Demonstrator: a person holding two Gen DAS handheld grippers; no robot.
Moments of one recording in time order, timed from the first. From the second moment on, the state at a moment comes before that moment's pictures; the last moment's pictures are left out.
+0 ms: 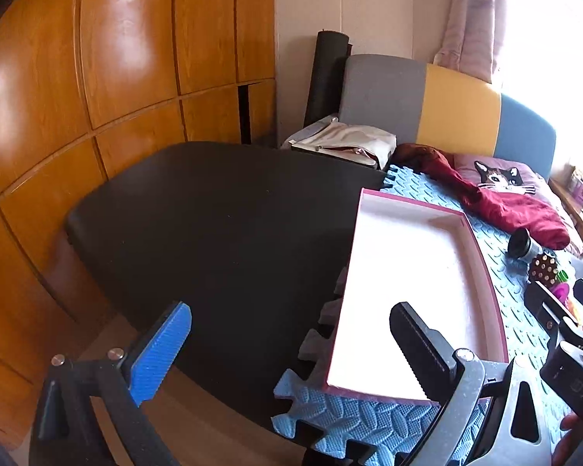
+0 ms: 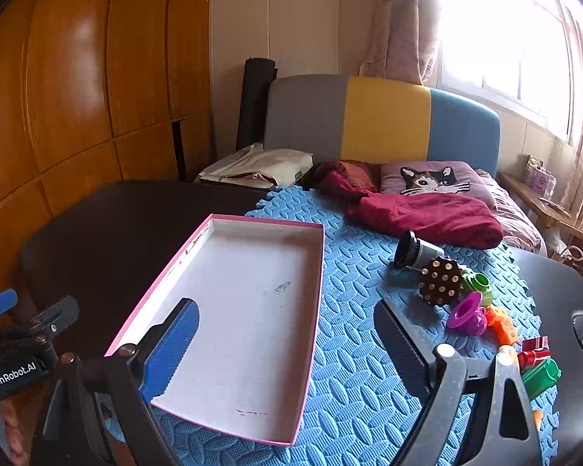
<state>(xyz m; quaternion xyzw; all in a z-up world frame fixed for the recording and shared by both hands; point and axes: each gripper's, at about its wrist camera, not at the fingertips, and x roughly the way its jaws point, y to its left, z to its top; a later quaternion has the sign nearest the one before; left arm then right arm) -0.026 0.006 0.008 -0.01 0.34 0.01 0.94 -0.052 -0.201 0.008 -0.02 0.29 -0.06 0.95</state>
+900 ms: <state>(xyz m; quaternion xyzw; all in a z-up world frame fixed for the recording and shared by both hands) -0.017 -0.024 0.002 0.01 0.35 -0.04 0.94 -0.051 -0.220 0.004 -0.02 0.30 -0.07 0.95</state>
